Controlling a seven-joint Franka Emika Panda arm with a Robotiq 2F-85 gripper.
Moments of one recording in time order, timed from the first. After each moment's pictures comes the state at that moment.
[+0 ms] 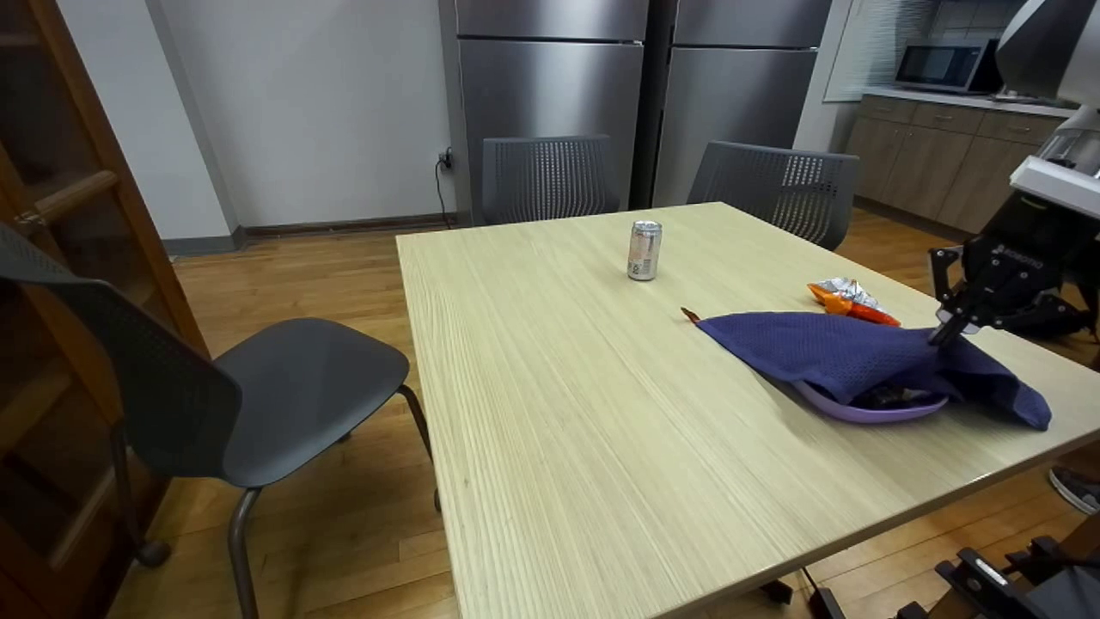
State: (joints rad) arm -0.24 0.18 -0.23 -2.55 0.67 2.47 -0.12
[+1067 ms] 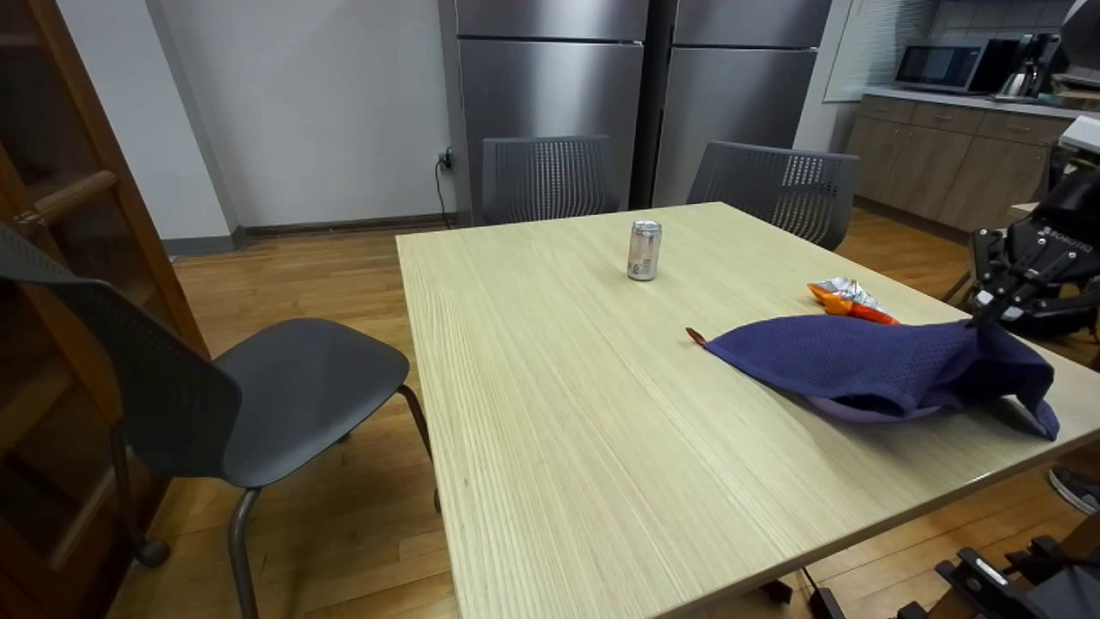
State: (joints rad) arm -0.33 0.22 -0.32 -2.42 0.66 2.10 -0.01
